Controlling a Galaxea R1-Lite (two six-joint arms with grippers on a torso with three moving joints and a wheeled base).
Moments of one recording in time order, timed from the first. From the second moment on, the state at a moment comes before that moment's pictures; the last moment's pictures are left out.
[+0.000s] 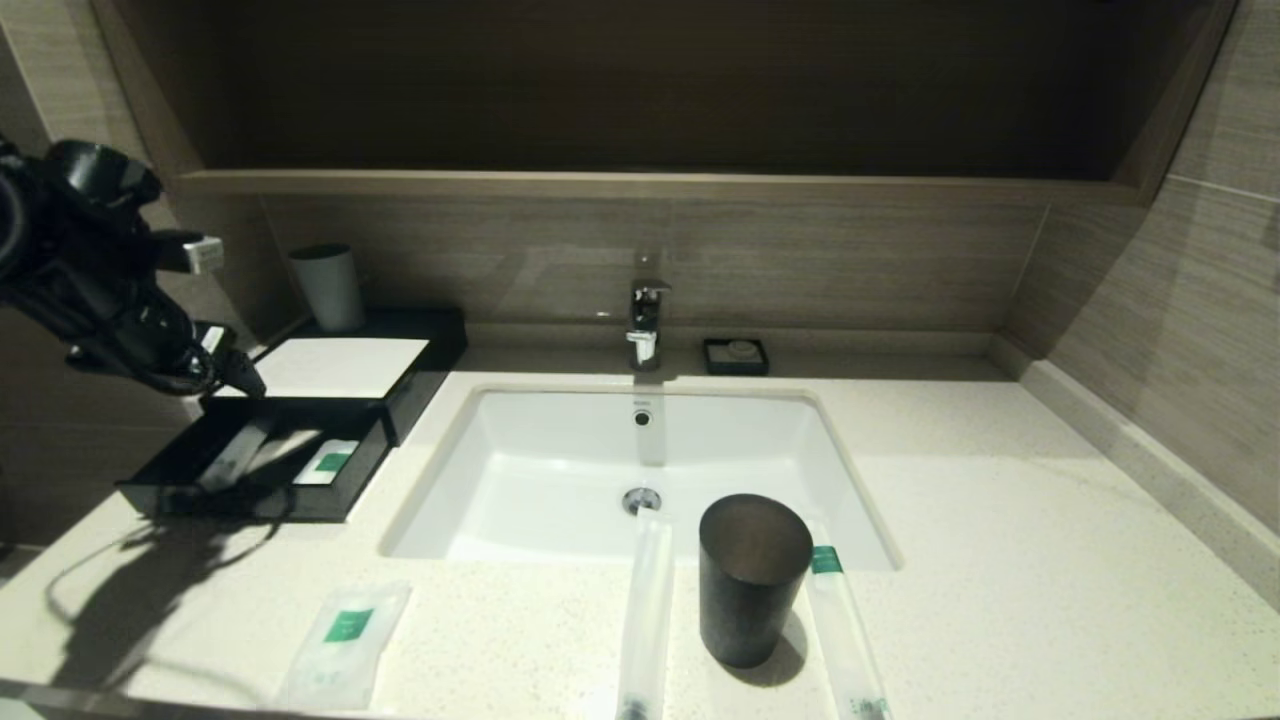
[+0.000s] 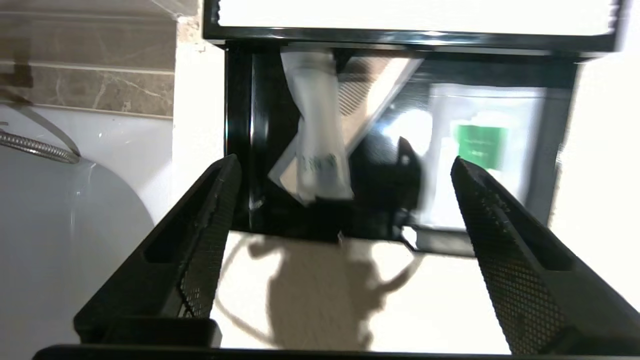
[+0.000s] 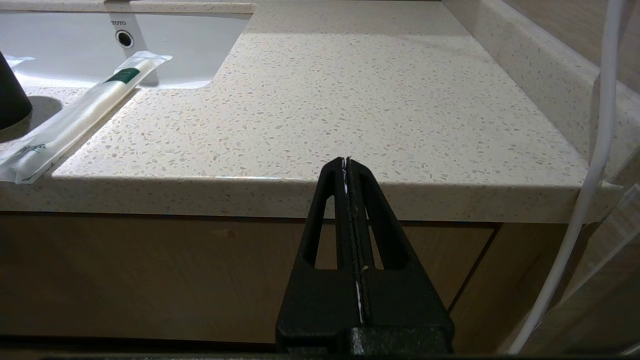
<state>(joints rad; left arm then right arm) 0.22 1.95 -1.91 0.89 -0.01 0.24 0.00 0.00 0.00 0.00 0.00 -0.01</state>
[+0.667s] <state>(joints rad) 0.09 1.68 -1.72 0.90 -0.19 0.23 0.00 0.00 0.00 0.00 0.00 -0.01</state>
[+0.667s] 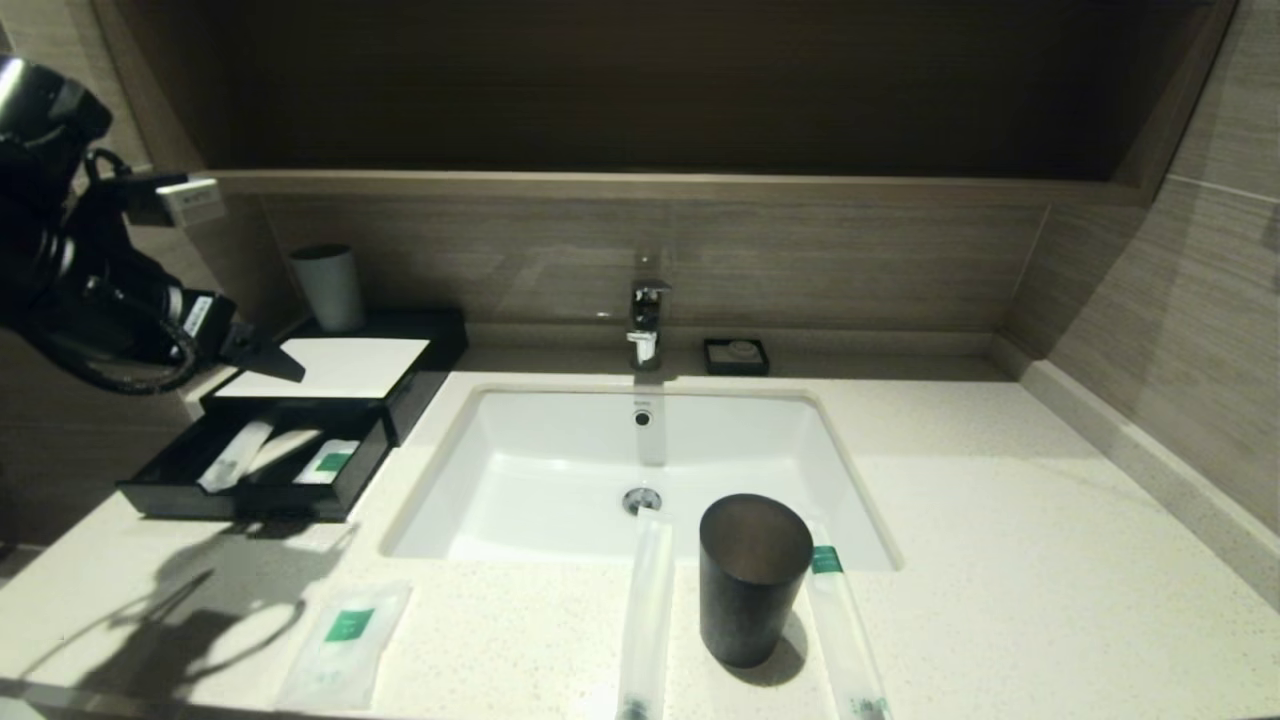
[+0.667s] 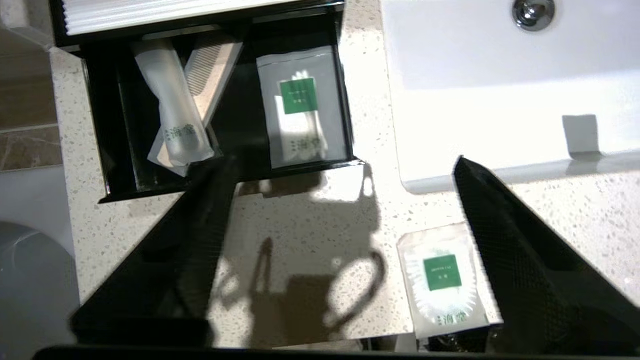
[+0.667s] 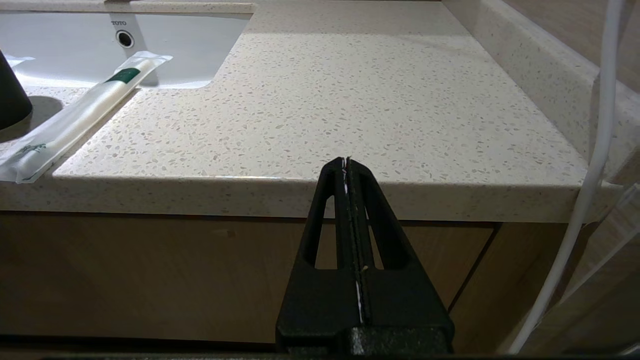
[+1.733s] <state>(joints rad) -0.28 1.50 -1.49 0.94 -0.20 -0.02 0.00 0.00 0.00 0.00 0.00 -0.01</state>
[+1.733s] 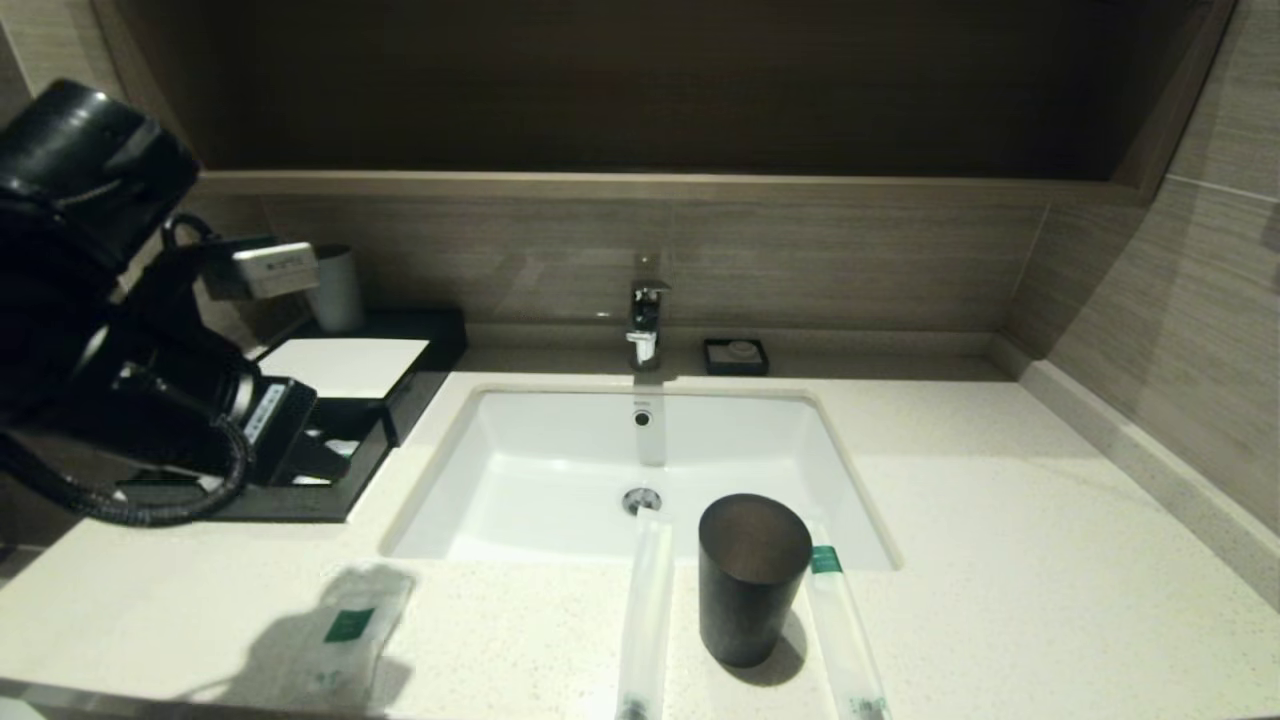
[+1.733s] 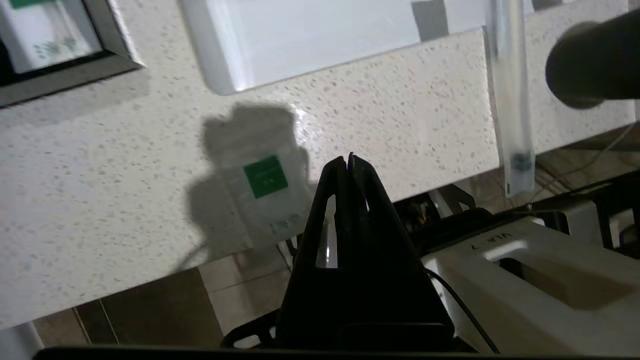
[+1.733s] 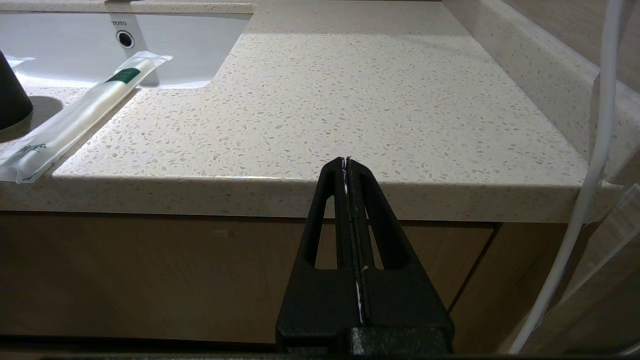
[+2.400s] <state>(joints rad) -0.46 1.53 -1.41 0.94 -0.39 -0.22 0.00 0.00 0.00 0.00 0.00 -0.01</state>
